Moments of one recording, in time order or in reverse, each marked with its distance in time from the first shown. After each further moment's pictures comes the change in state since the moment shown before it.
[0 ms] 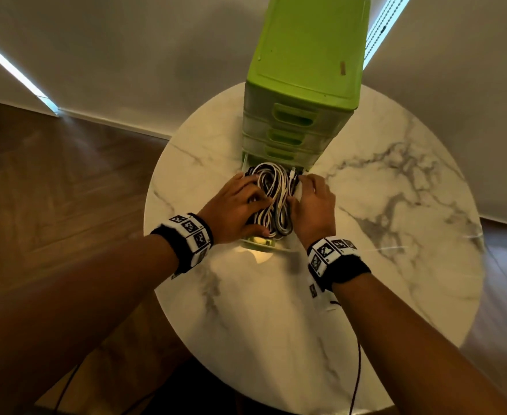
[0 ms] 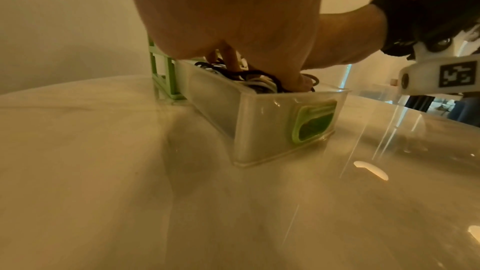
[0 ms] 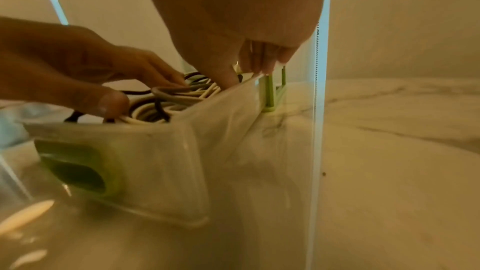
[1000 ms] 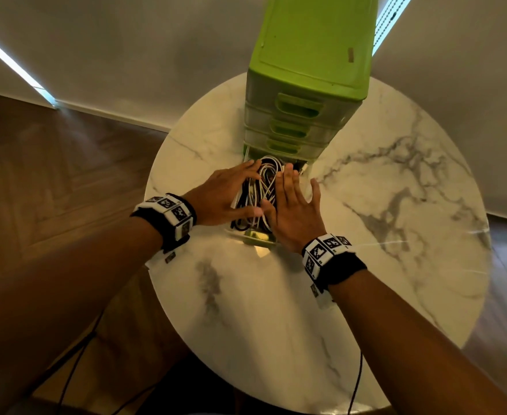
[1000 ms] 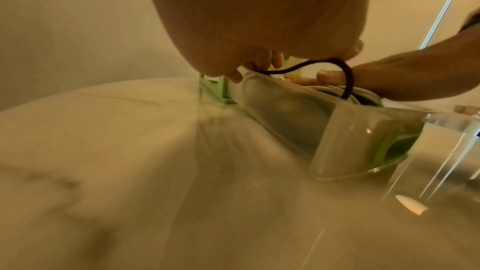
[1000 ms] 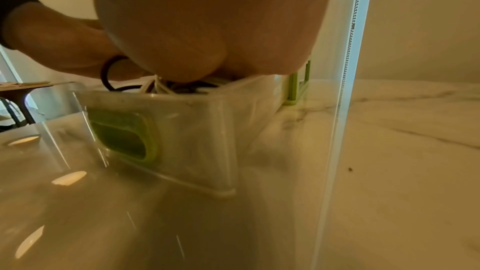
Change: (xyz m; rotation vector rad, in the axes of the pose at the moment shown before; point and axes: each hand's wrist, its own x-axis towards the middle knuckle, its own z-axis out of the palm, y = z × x) left_hand 0.002 -0.027 -0.019 -0.377 -0.155 -0.242; right_hand -0.009 -0.009 0.025 -0.335 -0.335 -0.177
